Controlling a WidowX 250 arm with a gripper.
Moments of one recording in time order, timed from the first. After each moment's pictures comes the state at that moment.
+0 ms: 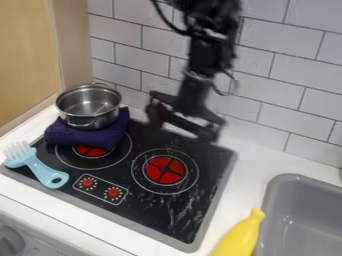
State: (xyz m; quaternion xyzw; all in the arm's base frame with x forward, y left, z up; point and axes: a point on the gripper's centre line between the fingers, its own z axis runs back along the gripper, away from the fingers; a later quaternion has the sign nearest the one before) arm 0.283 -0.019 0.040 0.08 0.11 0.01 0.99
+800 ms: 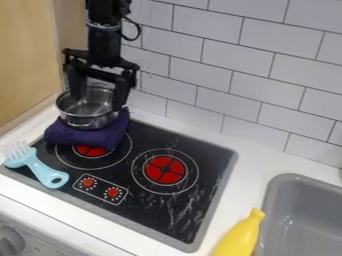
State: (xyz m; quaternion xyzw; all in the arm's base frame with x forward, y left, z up) arm 0.304 0.080 0.062 0.04 0.06 0.09 0.99
